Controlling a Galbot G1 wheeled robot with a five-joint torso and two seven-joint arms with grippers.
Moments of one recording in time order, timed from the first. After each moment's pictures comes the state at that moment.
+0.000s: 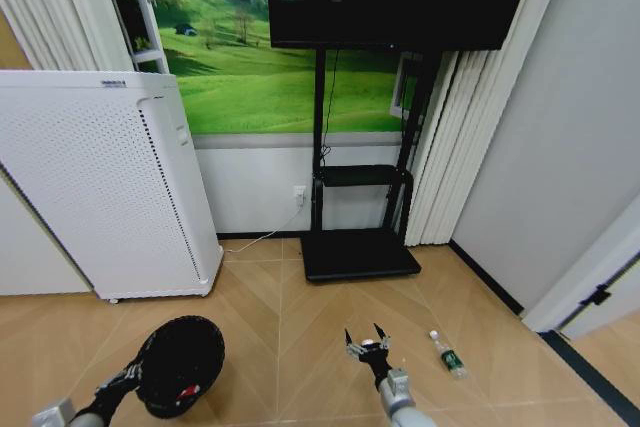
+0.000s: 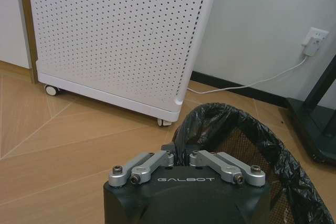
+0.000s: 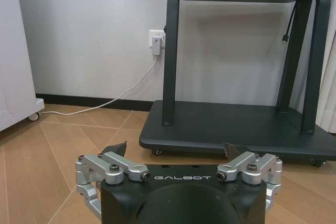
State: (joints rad) left arm 1.90 -1.11 -0.98 -1.93 -0.85 0.21 0.02; right arm -1.47 1.34 0.33 1.66 0.13 0.08 0.05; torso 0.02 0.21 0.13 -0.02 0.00
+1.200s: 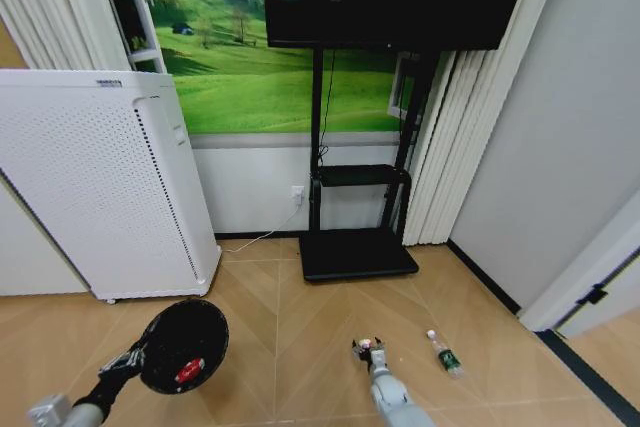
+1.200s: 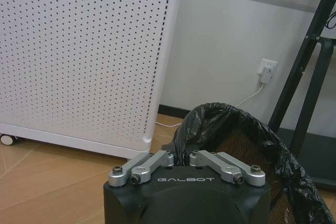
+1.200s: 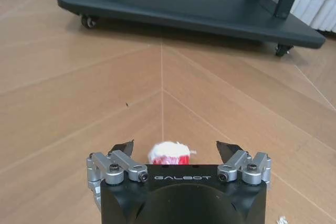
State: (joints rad) left arm 1.86 -1.11 -0.99 -1.93 -0.80 0.10 0.16; right arm -1.02 1.43 0.33 0.83 0.06 0.02 0.15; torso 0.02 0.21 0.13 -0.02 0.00
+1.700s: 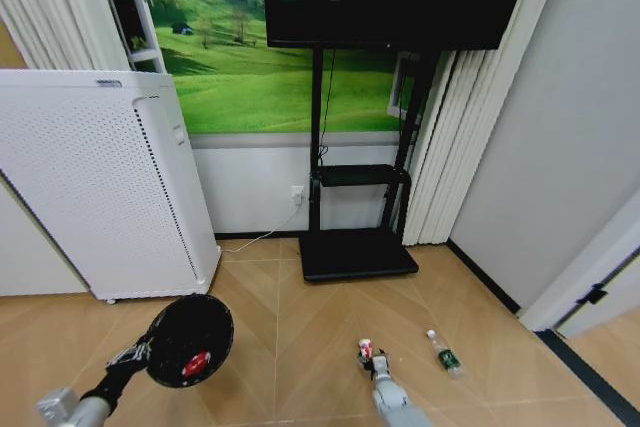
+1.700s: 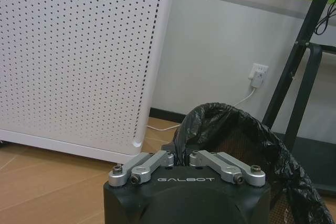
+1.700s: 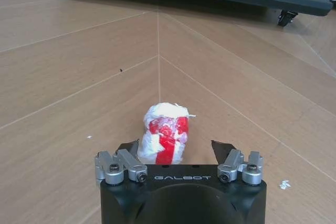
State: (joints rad) left arm 1.85 -1.10 -0.96 -1.94 -0.81 0.10 0.16; right arm -0.96 1.46 0.35 0.67 0.05 0.04 0.14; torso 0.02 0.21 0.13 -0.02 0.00
